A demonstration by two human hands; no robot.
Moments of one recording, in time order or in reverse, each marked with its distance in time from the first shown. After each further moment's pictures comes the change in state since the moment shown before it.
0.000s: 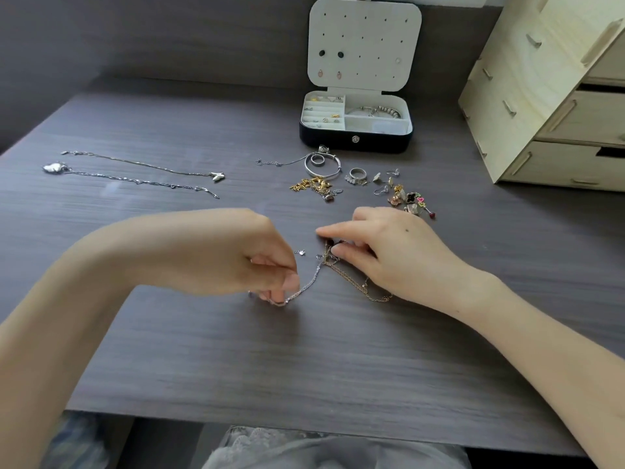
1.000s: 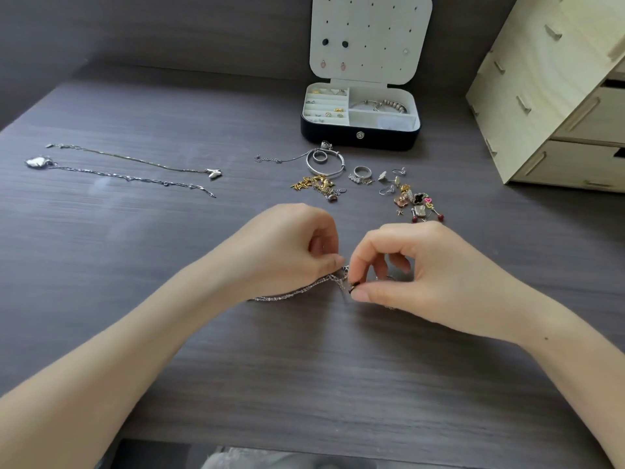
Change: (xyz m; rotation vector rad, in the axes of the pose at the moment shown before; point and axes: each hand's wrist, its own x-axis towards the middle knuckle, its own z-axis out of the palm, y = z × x) left_hand 0.055 0.003 0.028 -0.060 0.462 0.031; right_hand -0.023 0.001 -0.022 0.492 -0.073 -0.070
